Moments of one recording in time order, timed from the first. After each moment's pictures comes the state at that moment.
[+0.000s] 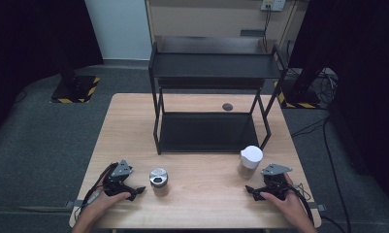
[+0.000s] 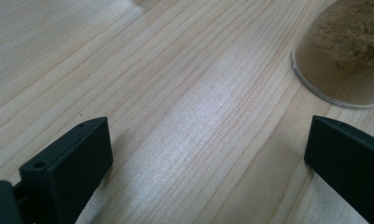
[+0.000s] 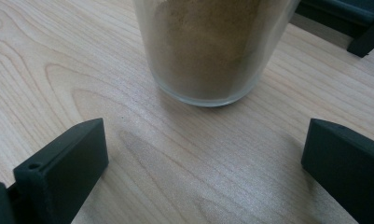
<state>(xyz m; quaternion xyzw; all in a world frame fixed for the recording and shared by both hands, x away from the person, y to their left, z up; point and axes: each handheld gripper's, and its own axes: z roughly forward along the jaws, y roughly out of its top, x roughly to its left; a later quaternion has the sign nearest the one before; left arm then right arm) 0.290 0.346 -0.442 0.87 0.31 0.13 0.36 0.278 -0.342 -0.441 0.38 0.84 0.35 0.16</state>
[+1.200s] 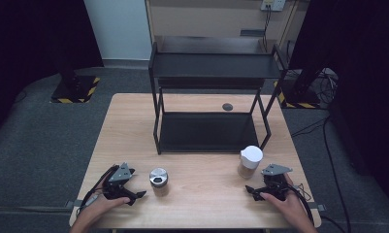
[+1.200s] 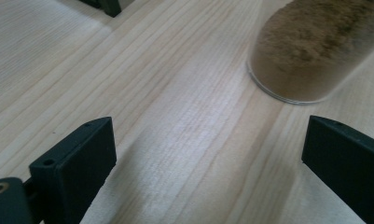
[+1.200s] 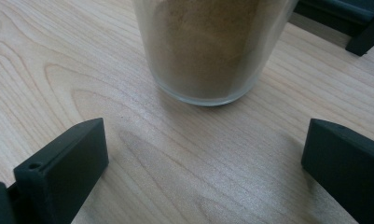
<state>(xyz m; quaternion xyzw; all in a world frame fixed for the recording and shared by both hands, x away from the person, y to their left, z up) 0.282 0.348 -0.438 0.88 0.26 0.12 0.38 0.276 -0.341 -0.441 0.39 0.84 0.35 0.16</state>
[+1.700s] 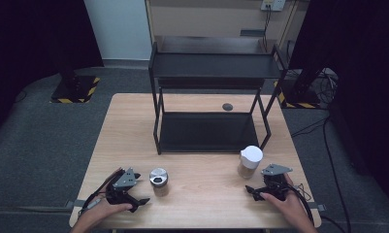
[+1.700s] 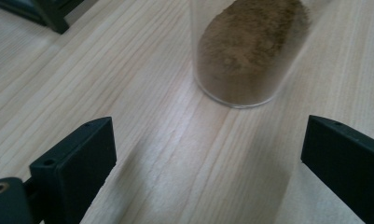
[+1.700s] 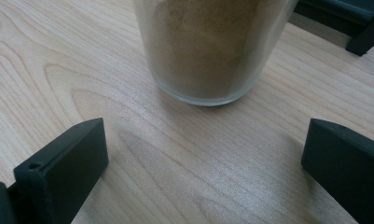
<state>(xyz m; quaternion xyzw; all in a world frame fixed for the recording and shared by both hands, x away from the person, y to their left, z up) 0.280 0.335 -0.432 0.89 0.21 0.10 0.38 0.276 -0.341 -0.441 0.39 0.84 0.35 0.16</state>
